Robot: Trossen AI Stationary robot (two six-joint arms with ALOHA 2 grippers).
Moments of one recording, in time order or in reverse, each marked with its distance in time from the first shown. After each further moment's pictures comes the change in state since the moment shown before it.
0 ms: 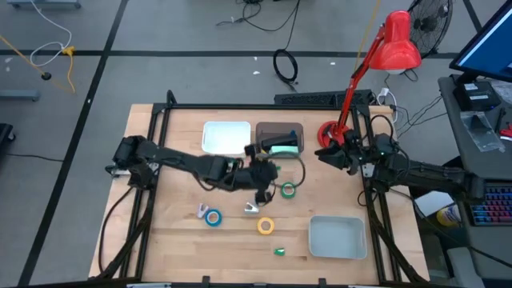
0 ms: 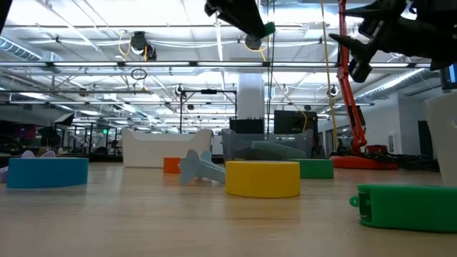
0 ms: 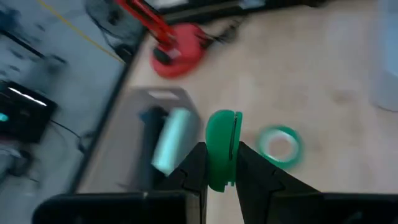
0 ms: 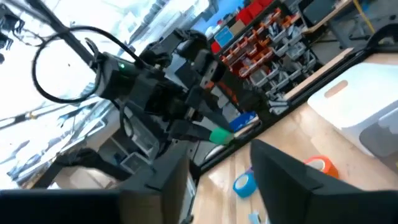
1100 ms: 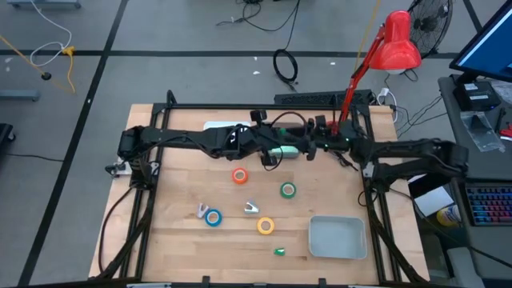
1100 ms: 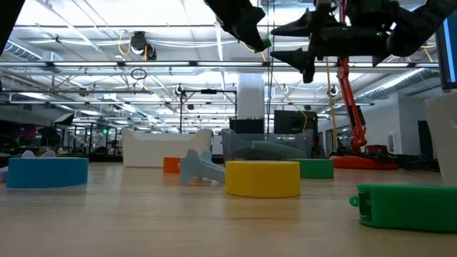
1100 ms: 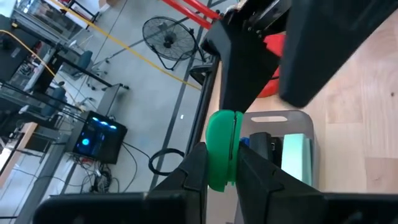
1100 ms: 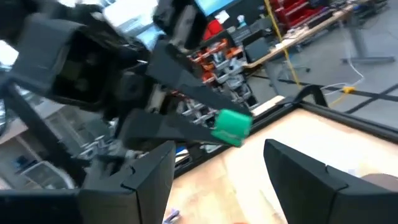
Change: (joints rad) left arm 0.232 0.000 0.010 0.192 -0.004 0.415; right arm 0.033 0.665 0.293 0.273 0.268 -0.292
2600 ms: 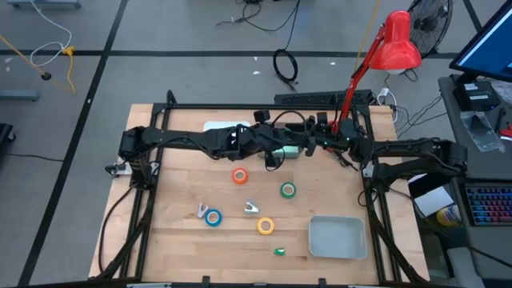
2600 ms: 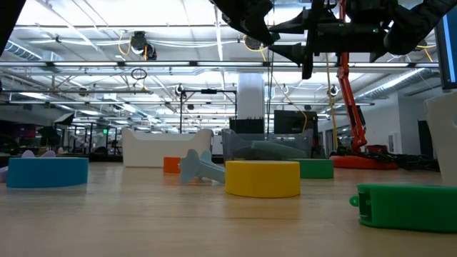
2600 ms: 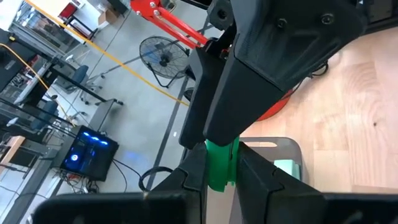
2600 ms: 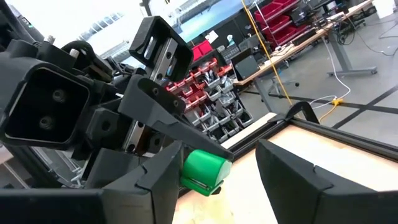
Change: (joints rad) left arm -0.010 0.007 0.000 0.098 0.050 0.006; right arm -0.002 0.016 0.021 0.038 0.079 0.037
